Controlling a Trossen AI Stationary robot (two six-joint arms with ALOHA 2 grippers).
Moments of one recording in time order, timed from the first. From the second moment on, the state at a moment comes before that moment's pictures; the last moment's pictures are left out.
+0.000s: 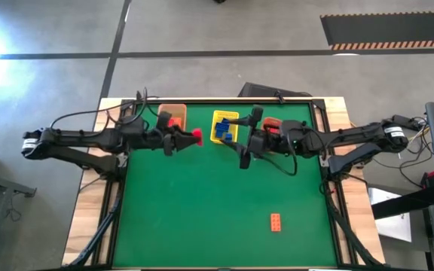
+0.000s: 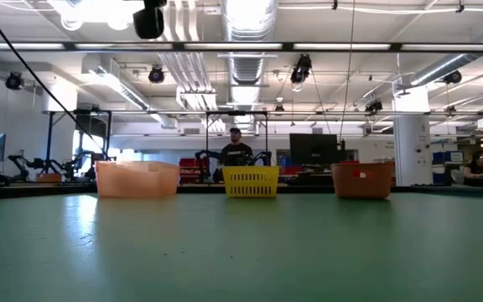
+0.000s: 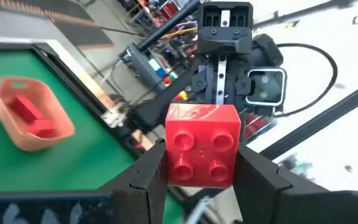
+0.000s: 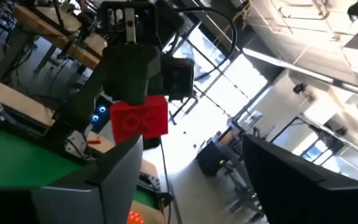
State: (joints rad) left arm 0.05 0.98 0.82 0.21 -0.01 -0.88; right arm 0.05 1.37 1.08 0.39 0.23 -0.74
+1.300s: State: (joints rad) left arm 0.06 1.18 0.81 0.46 0.14 -0.94; right arm 0.05 1.50 1.27 0.10 0.10 -0.55
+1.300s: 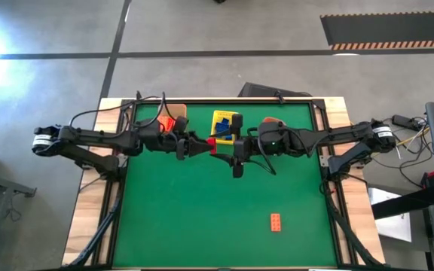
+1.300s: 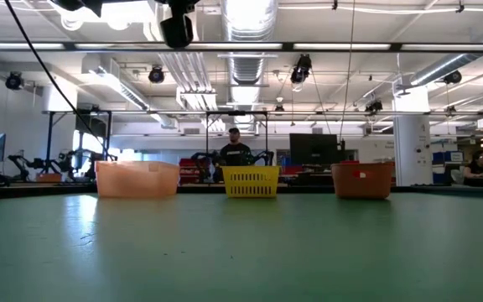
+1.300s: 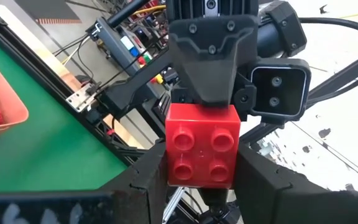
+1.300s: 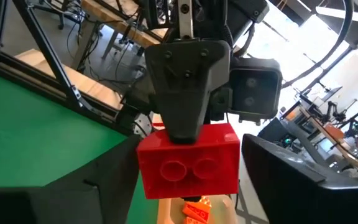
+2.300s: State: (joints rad) left arm 0.10 1.16 0.77 0.28 0.24 -0.94; right arm -0.09 1.50 1.25 -0.41 0.52 -0.02
